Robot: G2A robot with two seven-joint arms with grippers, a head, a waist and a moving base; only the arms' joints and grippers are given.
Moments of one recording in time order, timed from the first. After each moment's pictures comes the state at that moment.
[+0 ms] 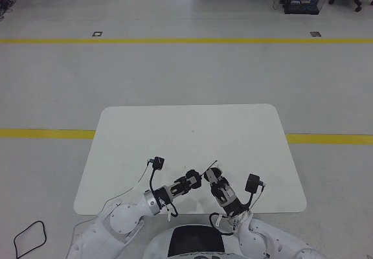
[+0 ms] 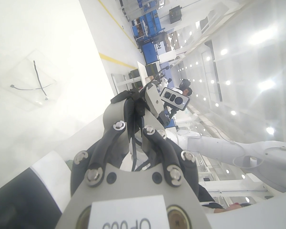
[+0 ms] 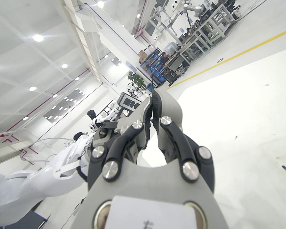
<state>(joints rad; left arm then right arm) 1.65 -1.05 -0.98 -1.75 -0.03 -0.33 -0.35 -1.50 -0.96 0.50 -1.60 -0.45 -0.34 -0.80</state>
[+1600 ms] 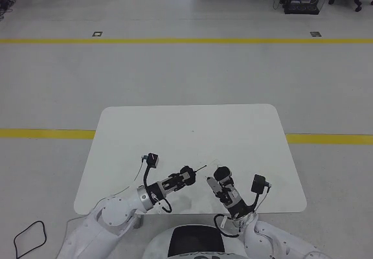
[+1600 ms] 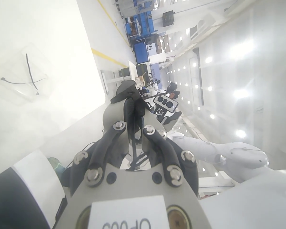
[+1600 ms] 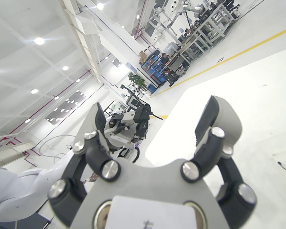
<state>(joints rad) 1.63 -1.03 -1.03 -1.71 -0.26 -0.33 -0.48 -1.53 -0.90 0.53 -1.70 -0.38 -0.34 -0.75</state>
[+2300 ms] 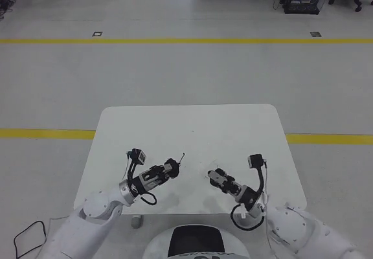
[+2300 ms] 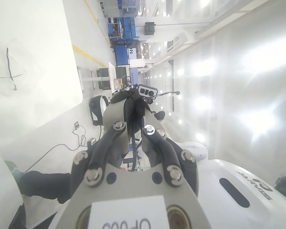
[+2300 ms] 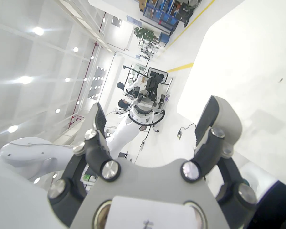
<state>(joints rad) 1.66 -1.00 -1.17 -1.67 -0.55 -0.33 -0.68 -1.64 -0.76 0.88 -1.94 0.21 -0.34 0.12</state>
